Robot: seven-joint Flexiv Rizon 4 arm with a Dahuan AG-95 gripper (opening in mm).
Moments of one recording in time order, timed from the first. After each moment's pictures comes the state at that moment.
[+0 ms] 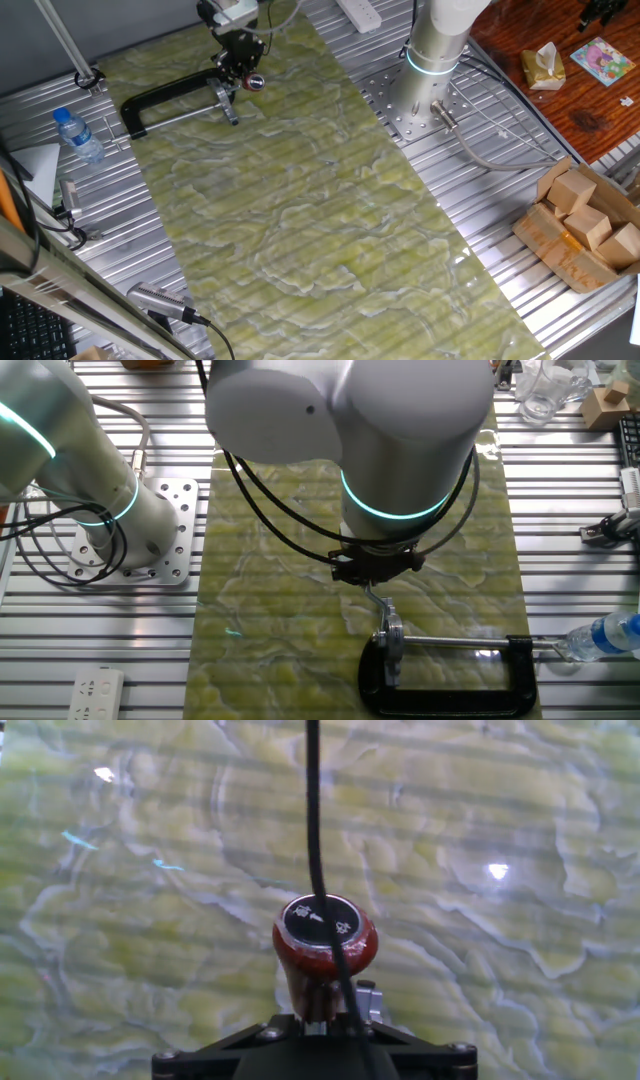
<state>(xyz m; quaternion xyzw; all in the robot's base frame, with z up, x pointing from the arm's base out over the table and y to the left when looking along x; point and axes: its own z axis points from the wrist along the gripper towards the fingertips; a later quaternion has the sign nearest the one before) 0.430 -0.150 0.160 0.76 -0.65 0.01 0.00</state>
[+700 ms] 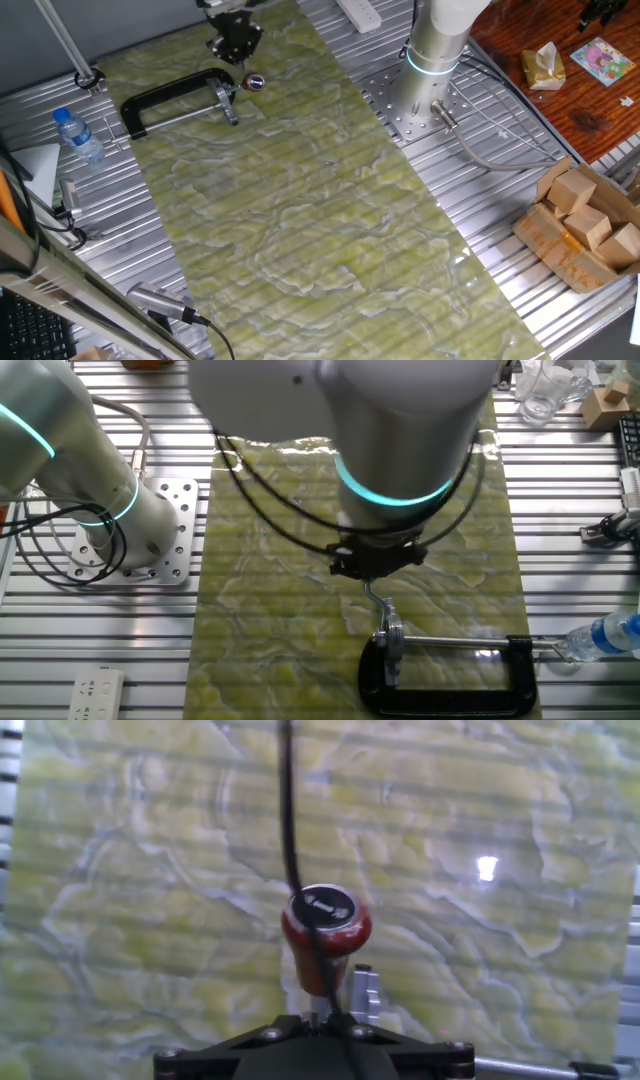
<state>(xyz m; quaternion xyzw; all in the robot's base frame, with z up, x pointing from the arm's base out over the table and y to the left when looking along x) 0.432 -0.147 0.198 0.75 -0.67 0.00 0.03</state>
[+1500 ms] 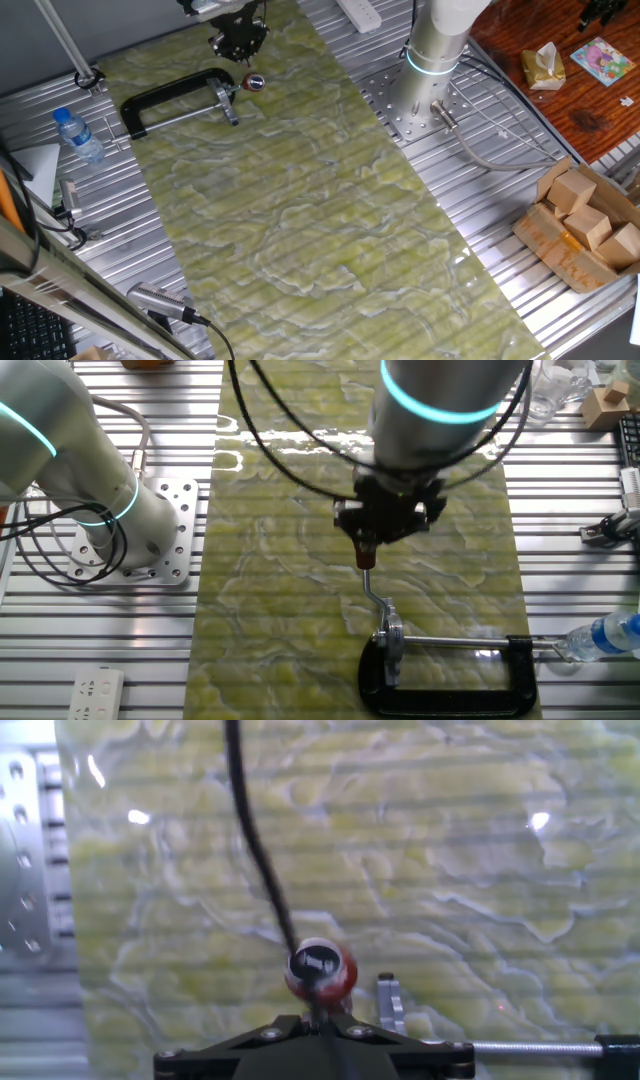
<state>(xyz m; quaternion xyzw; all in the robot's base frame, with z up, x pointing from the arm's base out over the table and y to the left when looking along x) 0.427 -0.102 0.239 0.68 -0.73 -0.01 0.07</state>
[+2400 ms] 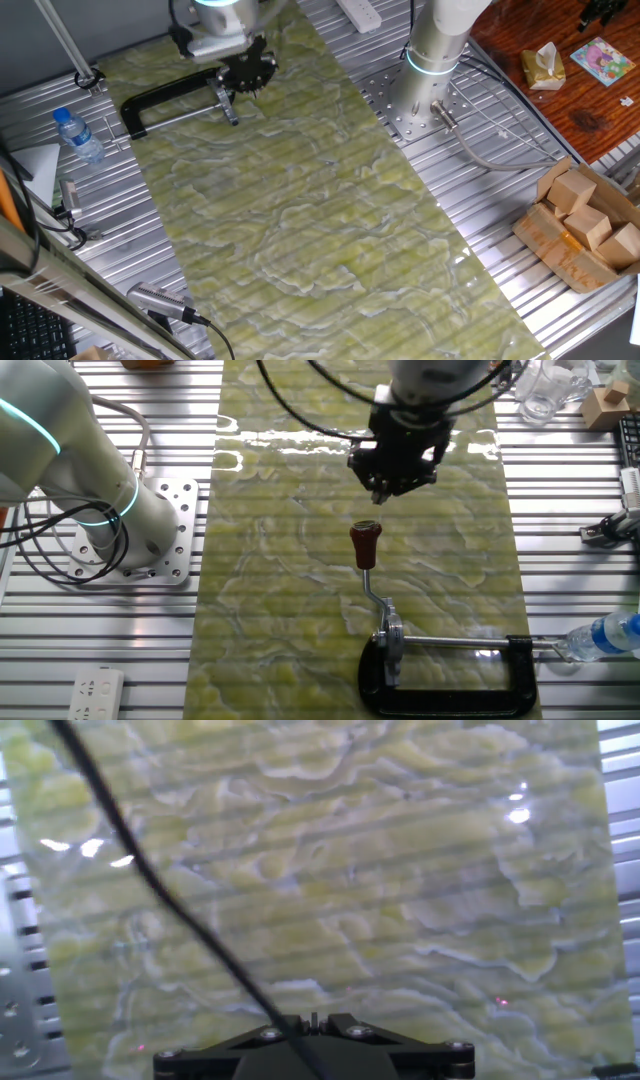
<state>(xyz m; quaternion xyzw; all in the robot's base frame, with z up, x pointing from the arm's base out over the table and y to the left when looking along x) 0.446 -0.040 0.210 0.64 -0.76 0.01 0.06</state>
